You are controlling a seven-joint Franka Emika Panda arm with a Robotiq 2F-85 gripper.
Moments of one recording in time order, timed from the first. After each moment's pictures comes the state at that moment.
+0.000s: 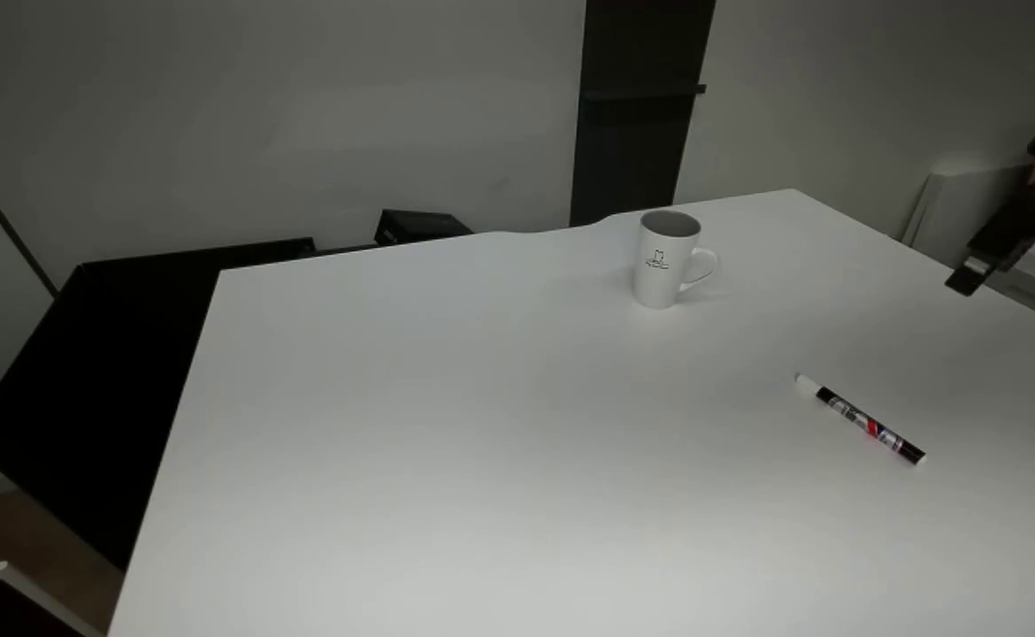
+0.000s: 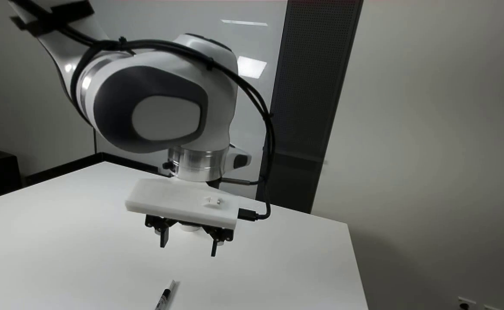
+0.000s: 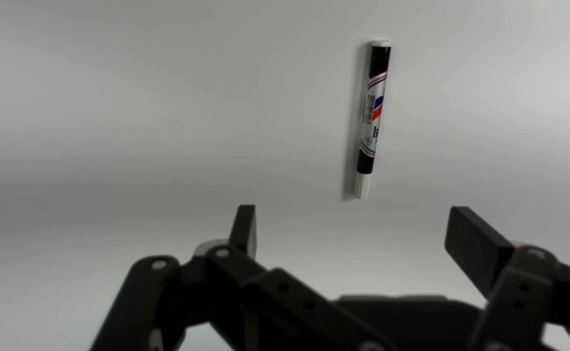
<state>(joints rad) -0.13 0.13 -0.24 -2.41 0.24 2.60 -0.75</state>
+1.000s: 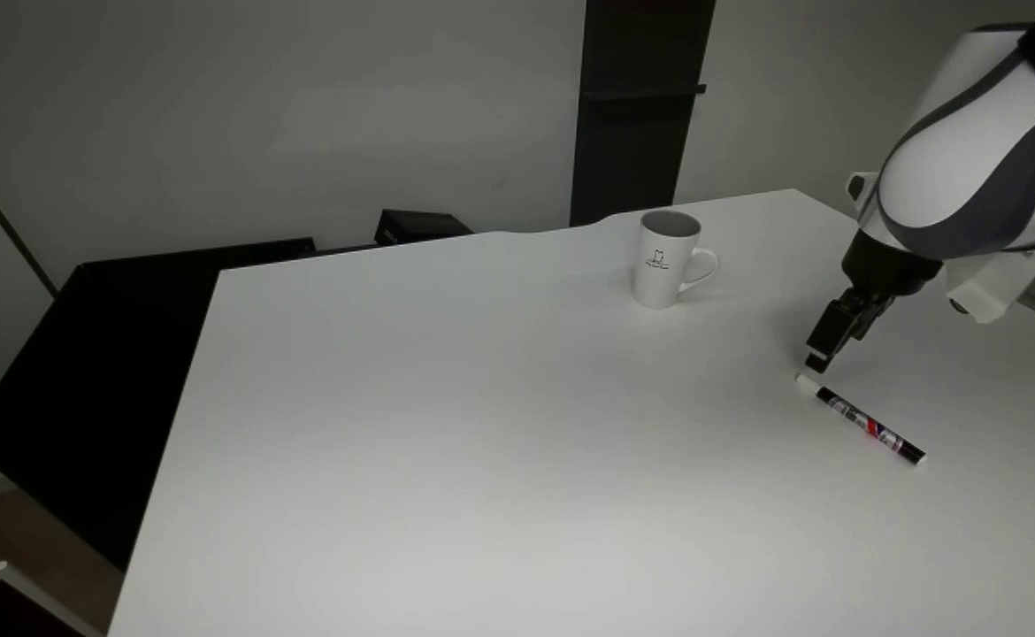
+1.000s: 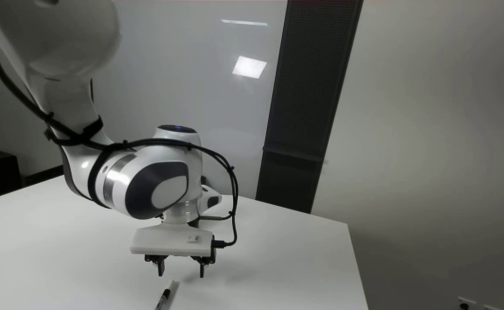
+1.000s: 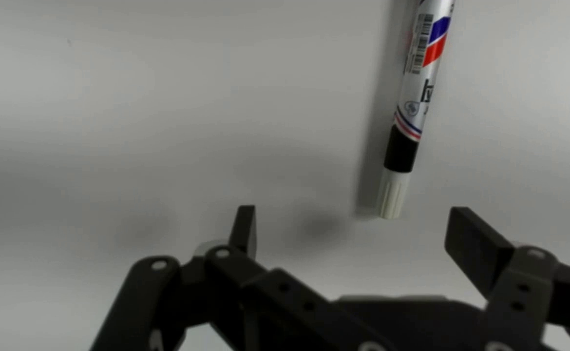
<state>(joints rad) -0.14 0.55 -0.08 -2.21 0.02 2.84 -0.48</state>
